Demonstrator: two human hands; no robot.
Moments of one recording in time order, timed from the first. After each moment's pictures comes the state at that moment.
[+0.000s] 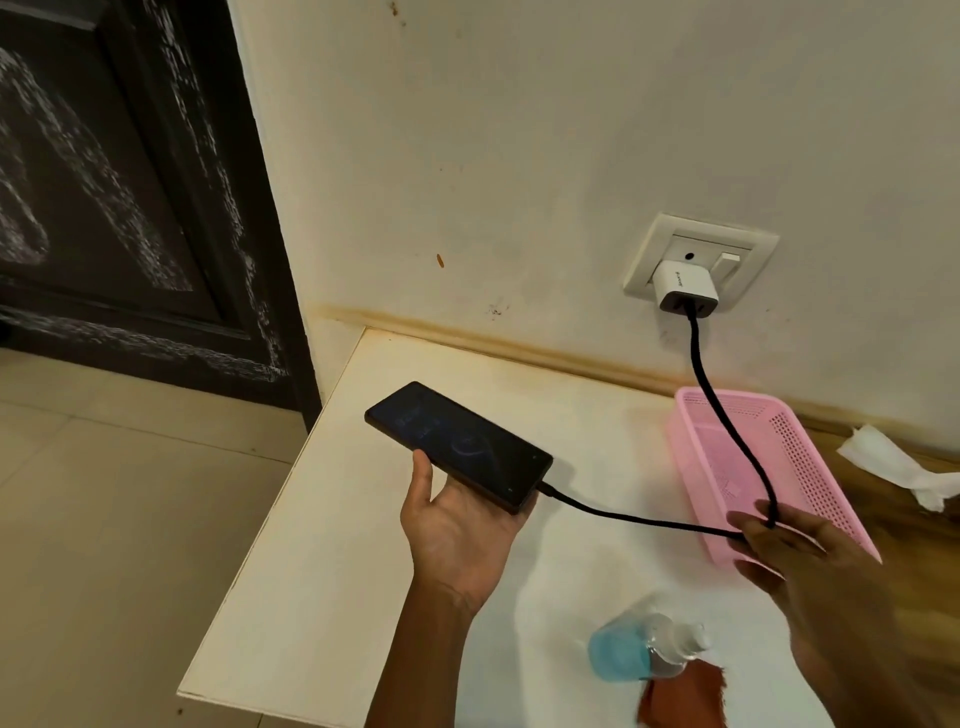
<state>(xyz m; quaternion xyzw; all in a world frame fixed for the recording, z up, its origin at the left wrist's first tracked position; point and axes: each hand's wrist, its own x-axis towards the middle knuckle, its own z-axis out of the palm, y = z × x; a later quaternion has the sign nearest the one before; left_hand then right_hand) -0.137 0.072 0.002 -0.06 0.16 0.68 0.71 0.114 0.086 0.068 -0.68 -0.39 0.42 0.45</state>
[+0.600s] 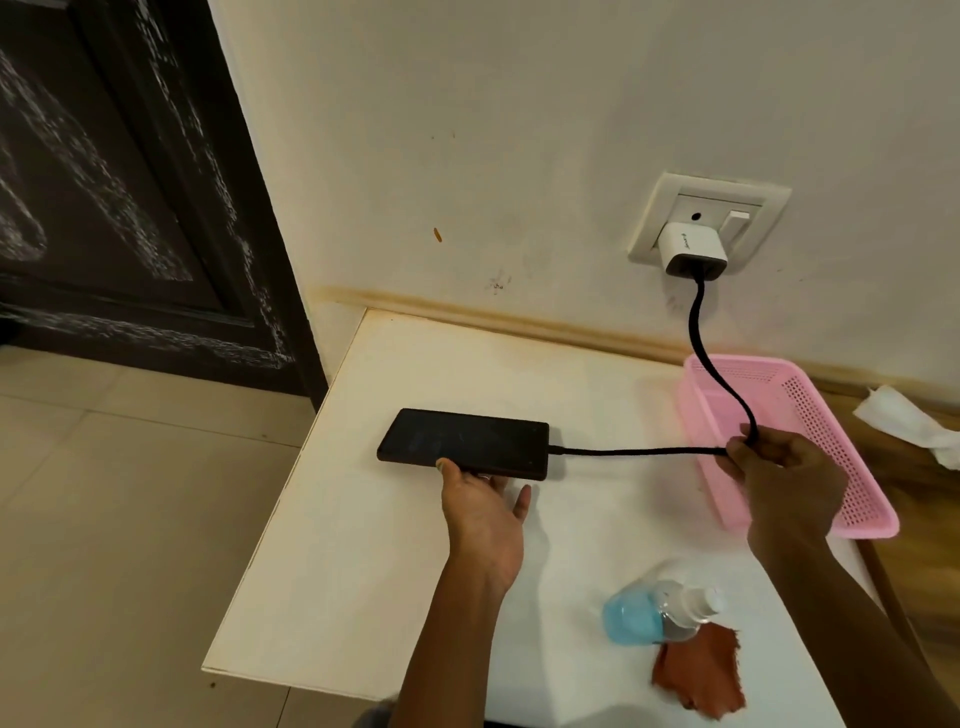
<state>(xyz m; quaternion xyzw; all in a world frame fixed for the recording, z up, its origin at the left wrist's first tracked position) -0.120 0.077 0.007 -0.12 0.39 0.64 0.65 0.092 0.137 0.039 -0.72 -0.41 0.23 0.50</state>
